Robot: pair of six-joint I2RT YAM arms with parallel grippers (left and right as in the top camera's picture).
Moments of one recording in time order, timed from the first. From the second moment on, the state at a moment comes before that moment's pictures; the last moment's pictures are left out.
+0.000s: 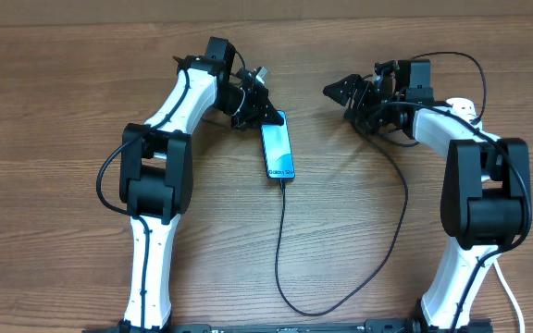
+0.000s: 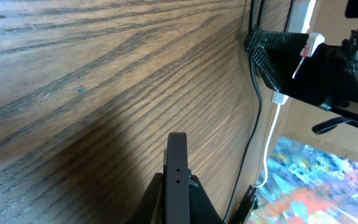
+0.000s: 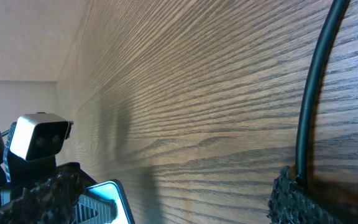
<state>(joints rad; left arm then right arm) -0.24 2.48 2.02 -0.94 0.91 -0.25 0.01 2.13 1.33 -0.10 -0.73 0.65</state>
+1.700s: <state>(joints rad) -0.26 2.51 2.02 -0.94 0.81 -0.30 0.01 2.13 1.33 -0.10 -0.72 0.65</state>
